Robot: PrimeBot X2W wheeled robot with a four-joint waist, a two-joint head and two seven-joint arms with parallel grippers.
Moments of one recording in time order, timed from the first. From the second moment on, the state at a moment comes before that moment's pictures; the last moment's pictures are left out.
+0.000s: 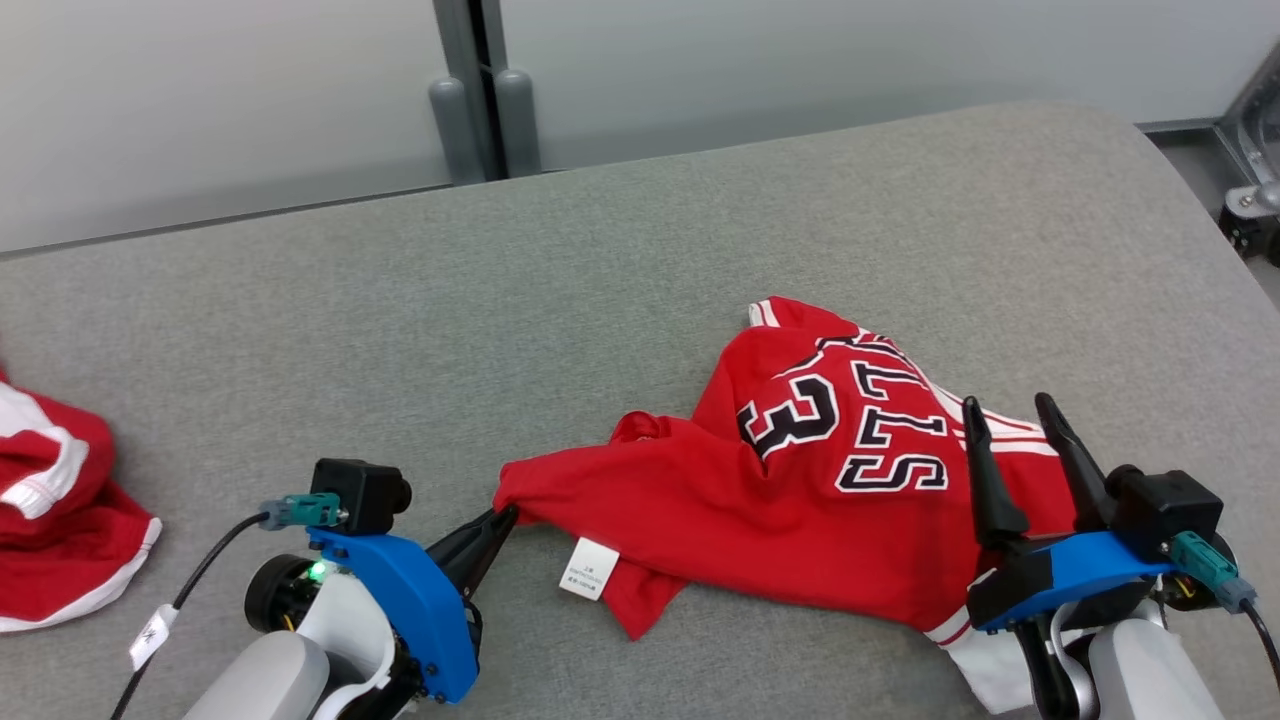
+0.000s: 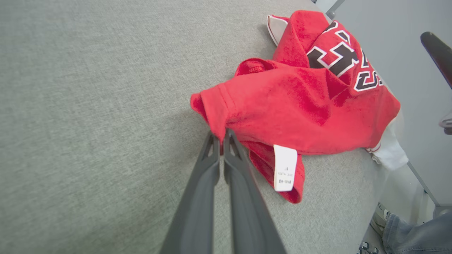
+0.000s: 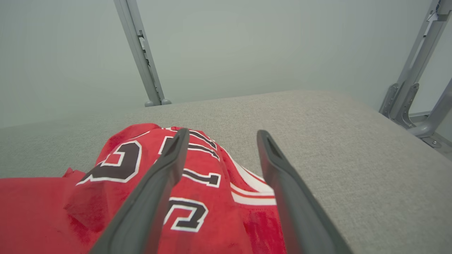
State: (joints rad) left arm -0.29 0.40 -0.60 0.23 -0.84 -0.13 0.28; right arm -0.23 -0.05 -0.03 0.35 0.15 0.13 -0.23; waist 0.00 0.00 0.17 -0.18
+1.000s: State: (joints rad) left arm -0.07 0.58 -0.60 0.03 -0.96 -0.07 0.41; right arm -0.24 -0.05 -0.12 0.31 0.10 0.13 -0.17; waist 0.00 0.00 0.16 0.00
